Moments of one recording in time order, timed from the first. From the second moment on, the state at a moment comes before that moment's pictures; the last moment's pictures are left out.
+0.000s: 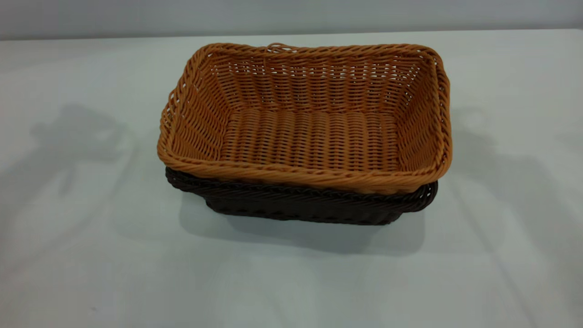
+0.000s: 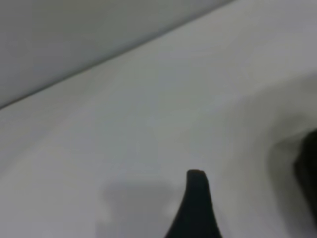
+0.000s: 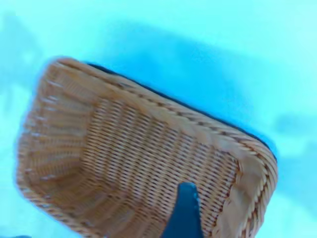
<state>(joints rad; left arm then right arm) 0.02 1.66 -1.47 -0.39 0.69 0.63 0.15 1.71 -1.48 0.50 0.96 -0.32</state>
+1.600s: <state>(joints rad) 0.02 0.63 -0.90 -0.17 1.17 0.19 0.15 0.18 -0.58 0.35 1.16 -0.32</state>
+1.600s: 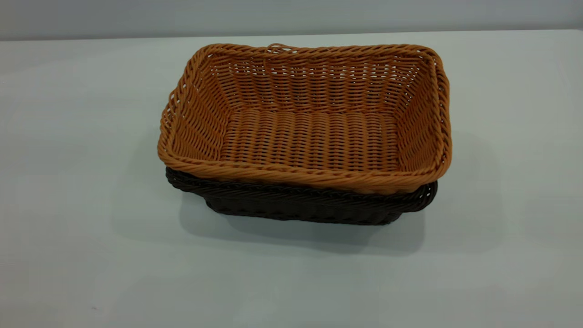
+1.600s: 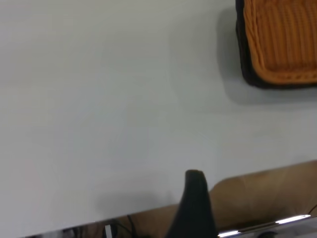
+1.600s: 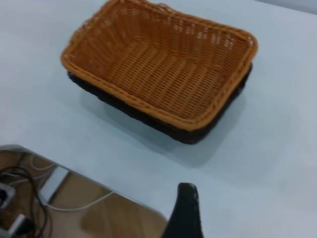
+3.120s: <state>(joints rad) 0.02 0.08 -0.49 -0.12 1.12 0.16 0.15 -0.02 -0.47 0.33 1.16 -0.27</state>
